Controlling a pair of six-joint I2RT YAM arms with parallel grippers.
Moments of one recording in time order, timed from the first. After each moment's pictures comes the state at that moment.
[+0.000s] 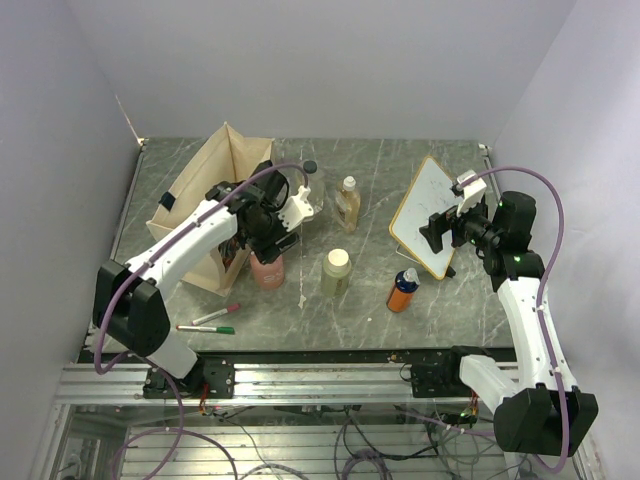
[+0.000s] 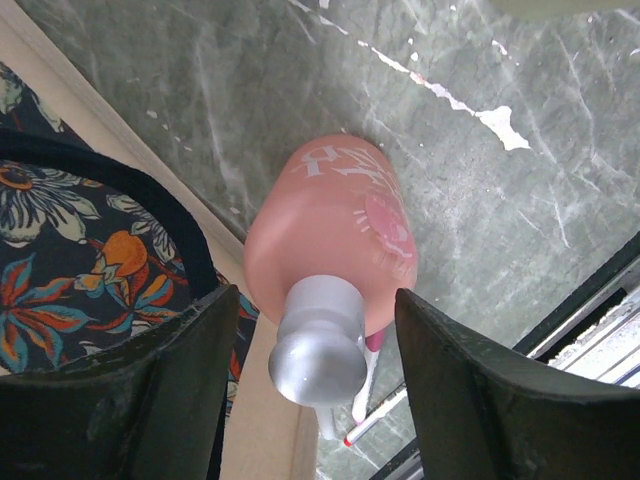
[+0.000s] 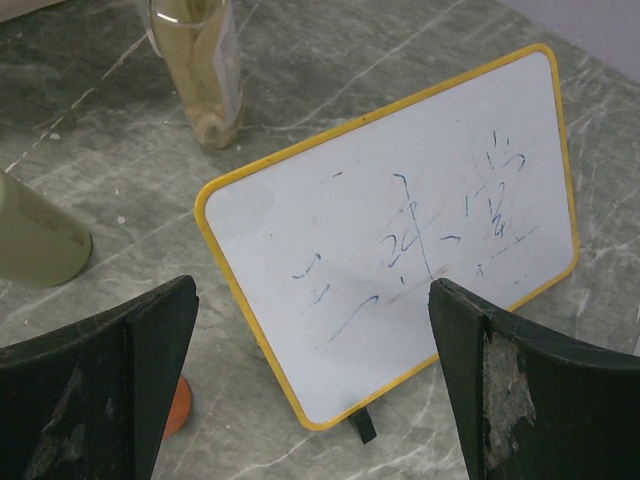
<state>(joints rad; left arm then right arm) -0.57 1.54 1.36 -0.98 0.11 0.50 -0.09 0.96 0.86 -0.36 -0.56 -0.40</state>
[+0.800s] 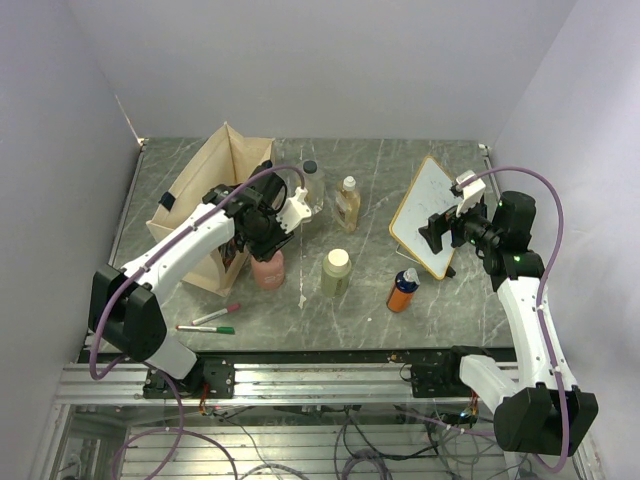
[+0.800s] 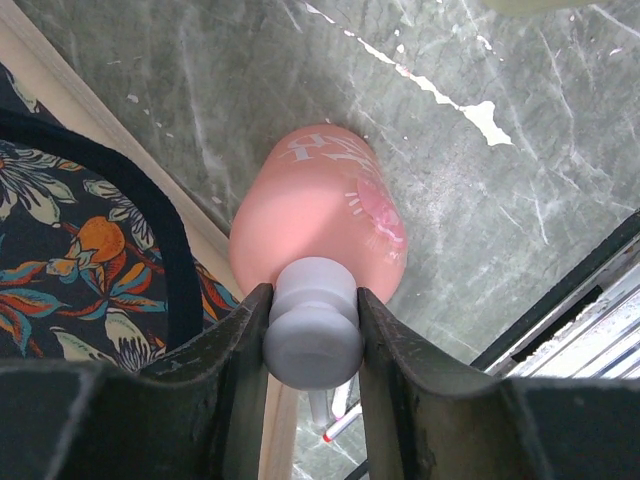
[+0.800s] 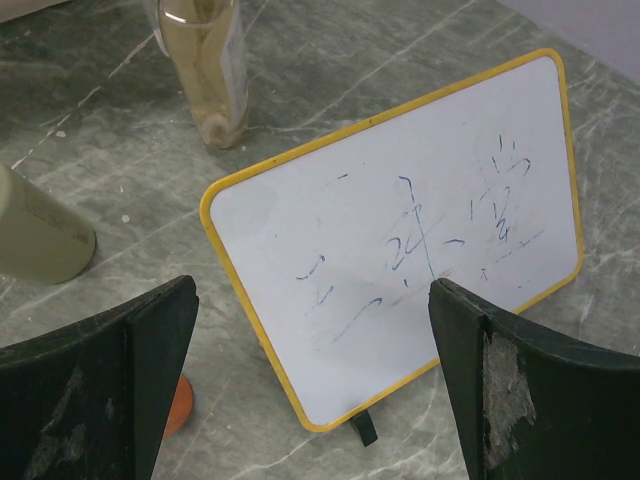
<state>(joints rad) -0.57 1.51 1.32 -0.98 0.11 0.46 -0.09 0.96 0.86 -0.36 -0.58 -0.41</state>
